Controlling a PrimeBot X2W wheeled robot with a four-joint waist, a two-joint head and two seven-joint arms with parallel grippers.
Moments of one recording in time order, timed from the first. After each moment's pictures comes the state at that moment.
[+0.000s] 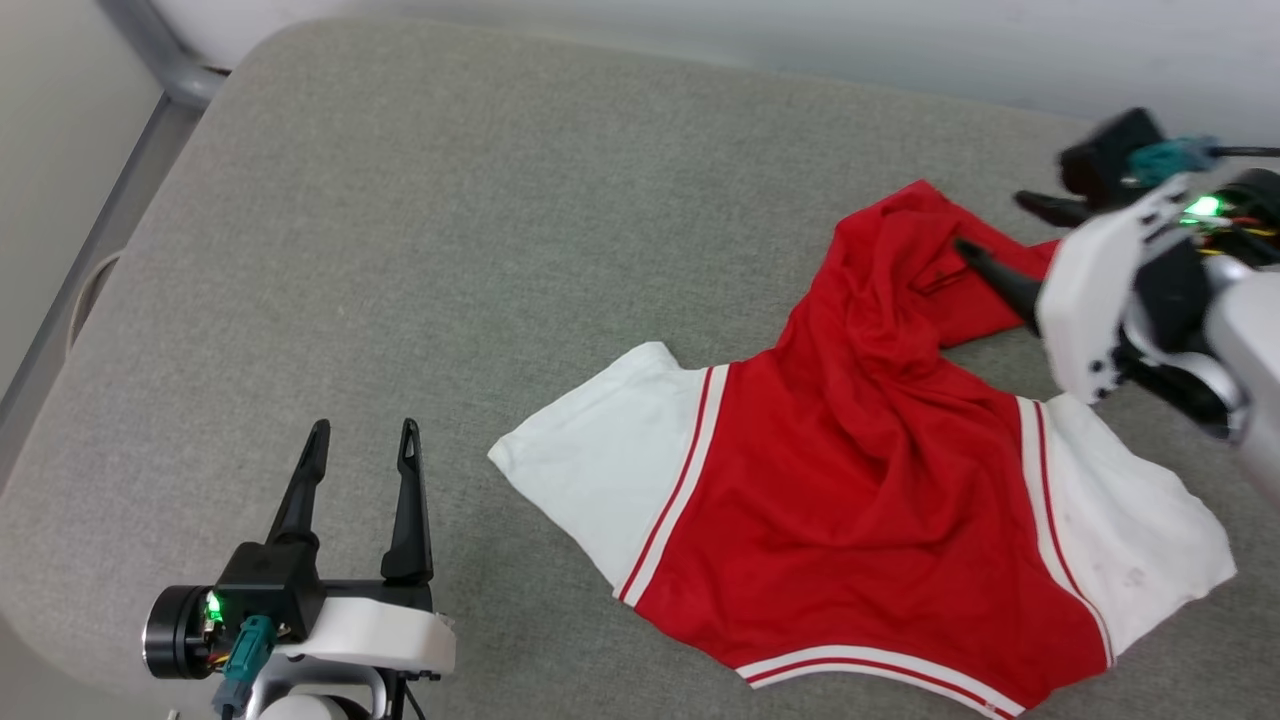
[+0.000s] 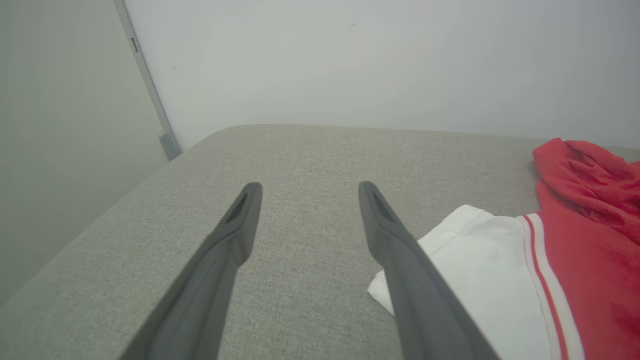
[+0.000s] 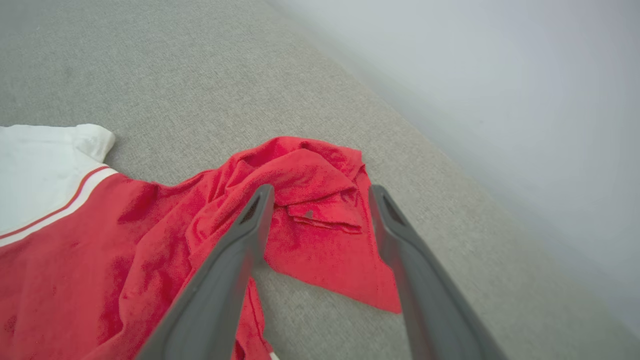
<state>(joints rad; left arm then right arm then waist) -0.05 0.05 -0.02 0.03 -0.08 0.00 -0.26 -0.97 -0.58 0.89 0.53 0.74 0.13 0.26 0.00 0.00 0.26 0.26</state>
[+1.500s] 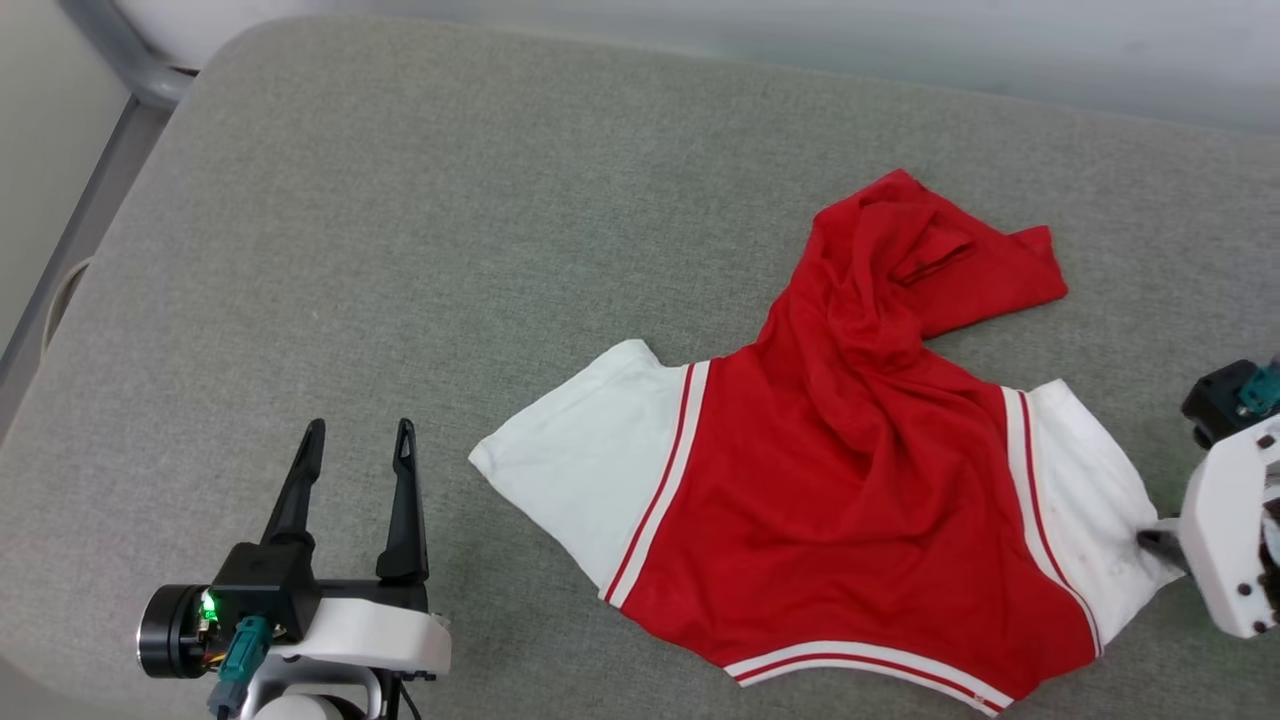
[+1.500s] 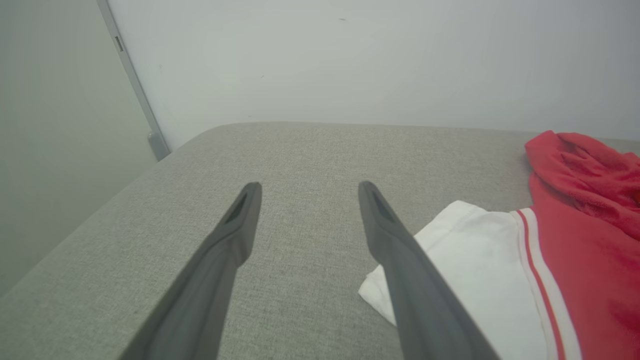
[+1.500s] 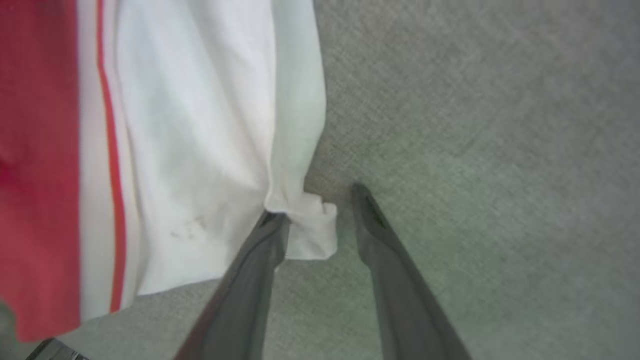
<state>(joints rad) -0.05 0.05 0.00 0.02 -0.06 -0.02 -0.26 -0.44 -0.81 0.56 0.26 0.76 0.13 0.83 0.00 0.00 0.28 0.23</state>
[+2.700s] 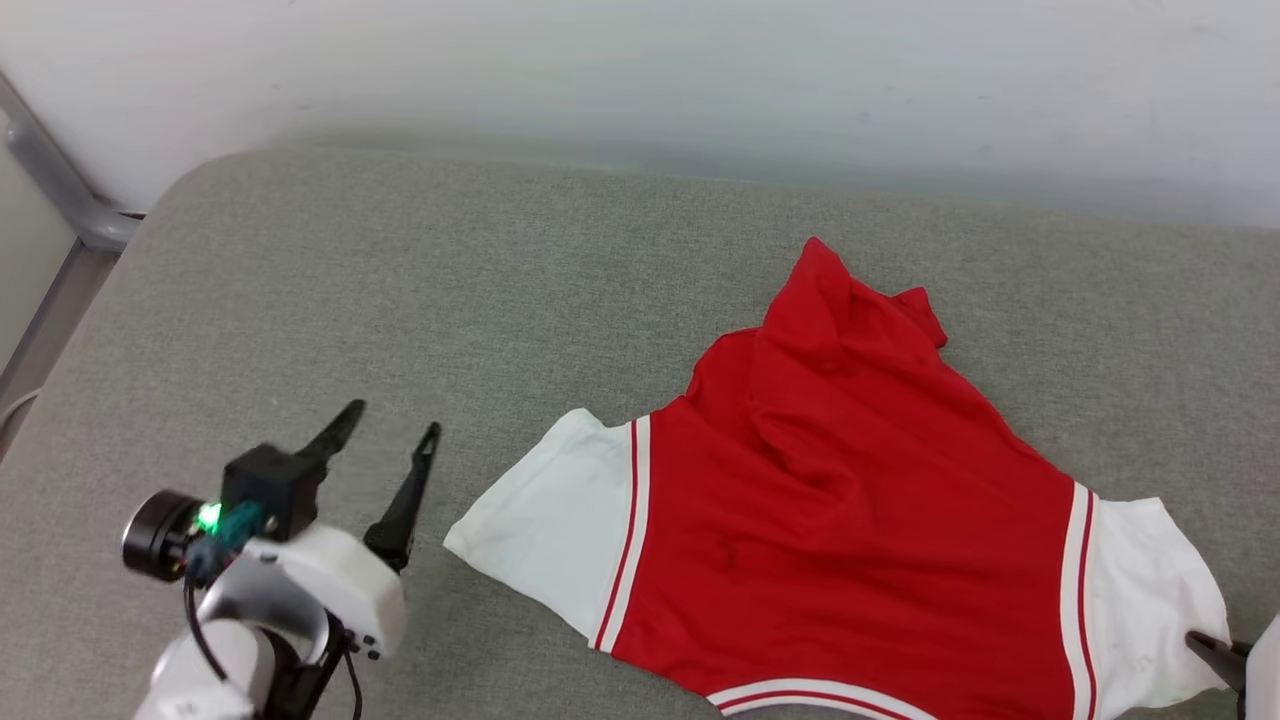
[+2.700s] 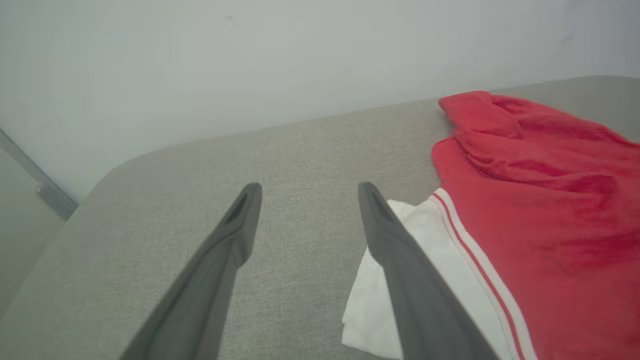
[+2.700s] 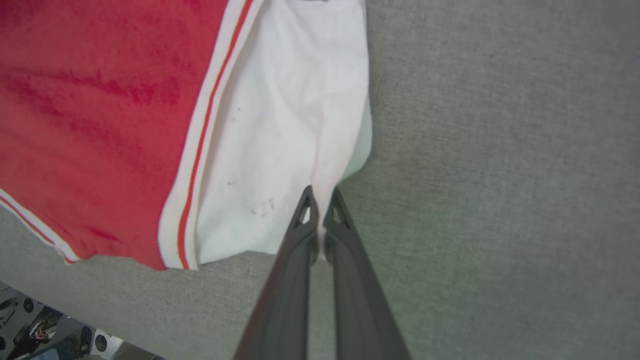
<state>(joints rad) -0.17 0.32 -0.16 0.12 -0.23 -0.13 -0.07 0.01 -0.65 0.09 0.19 0.72 0.13 0.59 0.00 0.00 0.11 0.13</state>
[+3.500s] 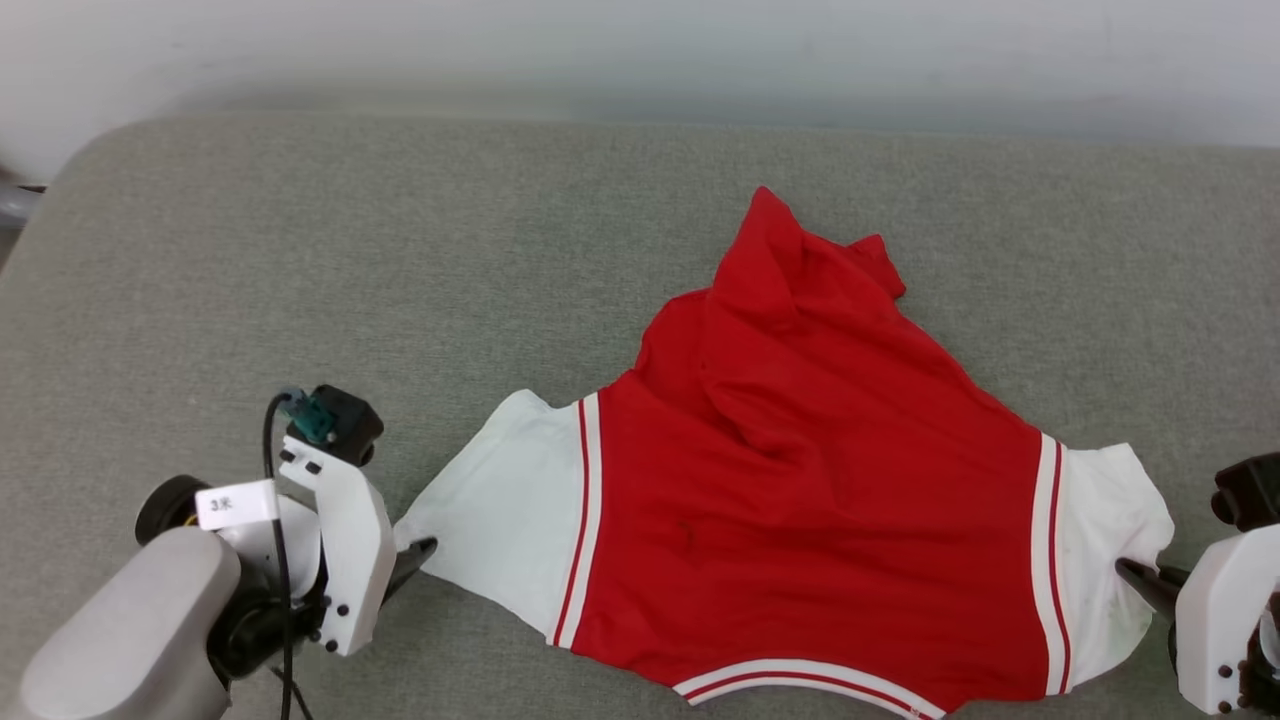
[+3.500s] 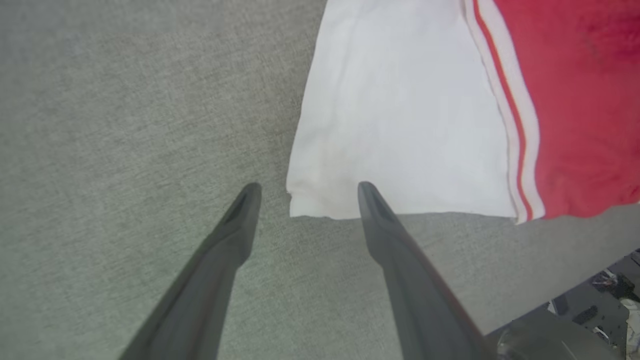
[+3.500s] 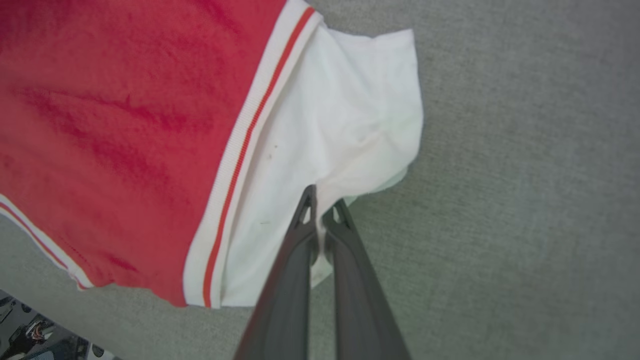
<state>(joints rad) -0.48 0.65 -0.64 0.24 -0.80 -0.13 0.62 -0.10 -0.60 0.16 0.13 0.66 0.13 0.60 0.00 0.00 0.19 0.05</state>
